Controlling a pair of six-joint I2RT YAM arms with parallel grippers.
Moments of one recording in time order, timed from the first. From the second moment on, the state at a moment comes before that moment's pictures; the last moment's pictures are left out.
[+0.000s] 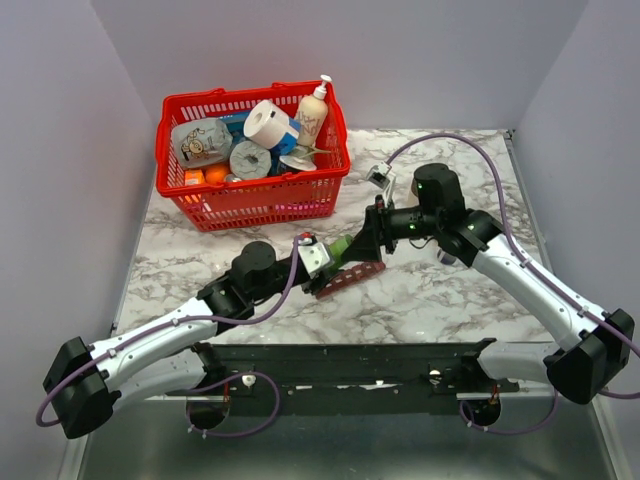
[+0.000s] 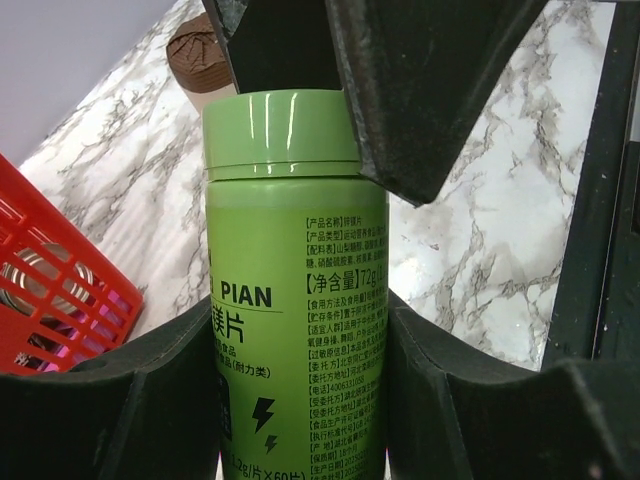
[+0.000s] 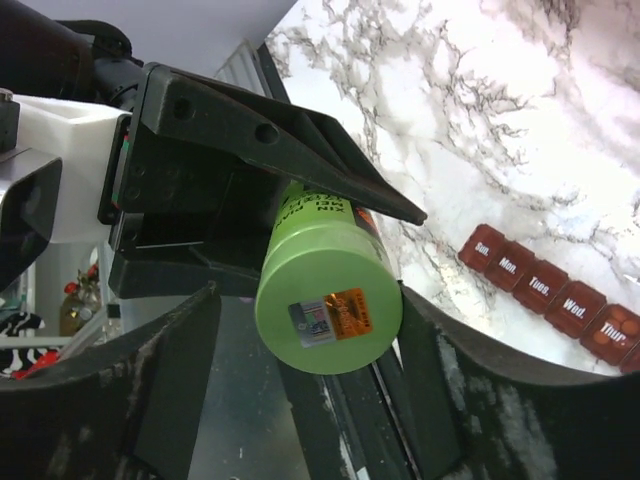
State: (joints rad) left arm -0.89 0.93 0.58 0.22 0.23 0.21; right arm 0.61 1.24 1.15 -0.42 -0.79 0.32
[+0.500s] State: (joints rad) left arm -0.88 0.94 0.58 0.25 0.27 0.21; right arm 0.64 1.39 1.44 -0.78 -0.85 -0.21
